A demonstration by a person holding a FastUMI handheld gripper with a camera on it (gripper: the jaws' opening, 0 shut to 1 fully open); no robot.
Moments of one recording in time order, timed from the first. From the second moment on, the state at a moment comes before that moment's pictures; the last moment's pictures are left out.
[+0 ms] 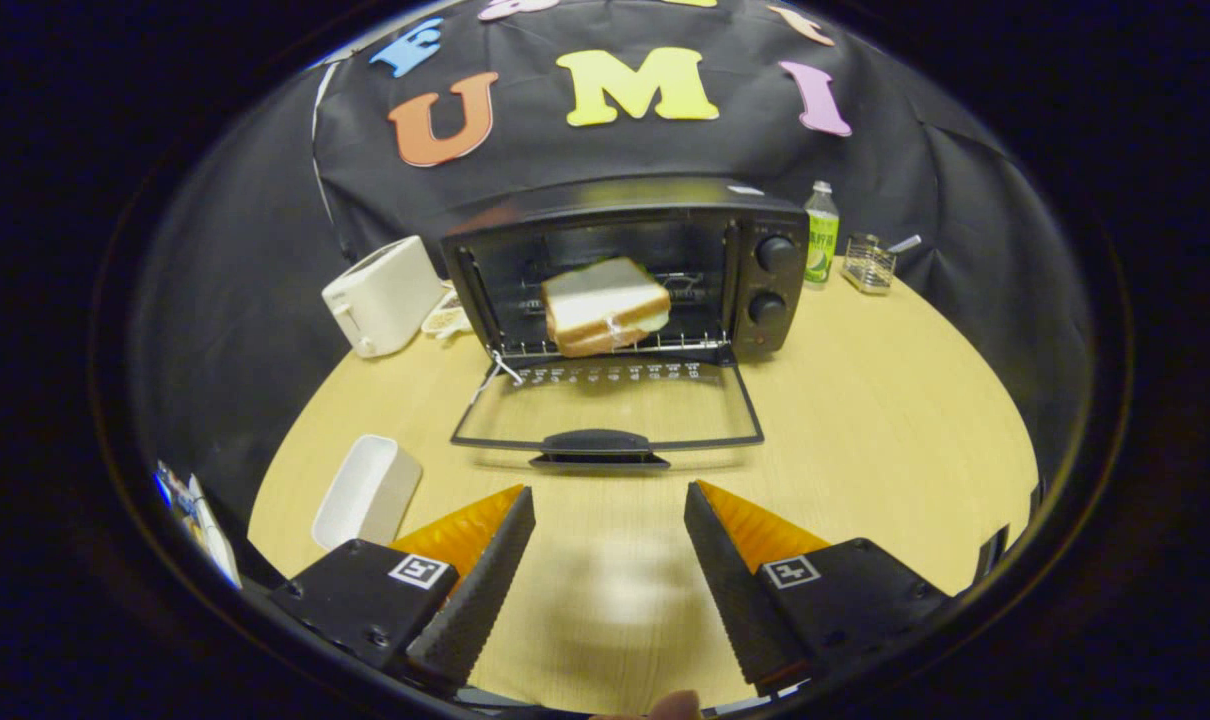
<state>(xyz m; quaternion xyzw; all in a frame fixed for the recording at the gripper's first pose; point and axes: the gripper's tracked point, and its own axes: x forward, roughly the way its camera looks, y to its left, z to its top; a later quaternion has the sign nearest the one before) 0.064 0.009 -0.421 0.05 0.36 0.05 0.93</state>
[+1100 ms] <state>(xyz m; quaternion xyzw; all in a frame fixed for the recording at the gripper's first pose) 0.123 0.019 -0.414 0.06 0.34 0.02 0.94</state>
